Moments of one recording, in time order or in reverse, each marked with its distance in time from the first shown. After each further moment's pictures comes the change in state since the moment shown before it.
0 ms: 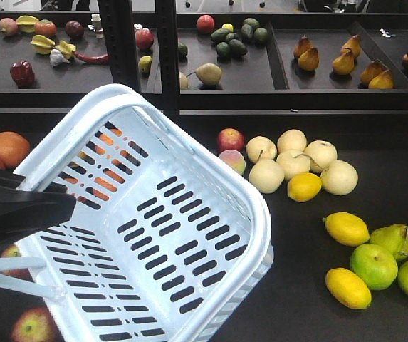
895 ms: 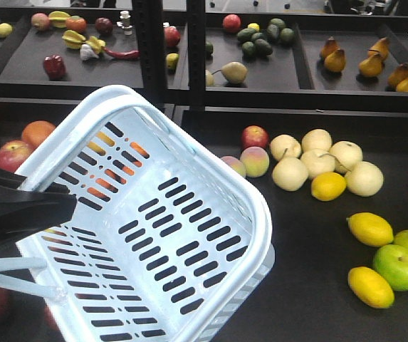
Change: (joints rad) left arm 0.000 0.001 0.000 0.000 -0.001 0.000; right arm 0.000 0.000 0.000 0.000 0.000 0.000
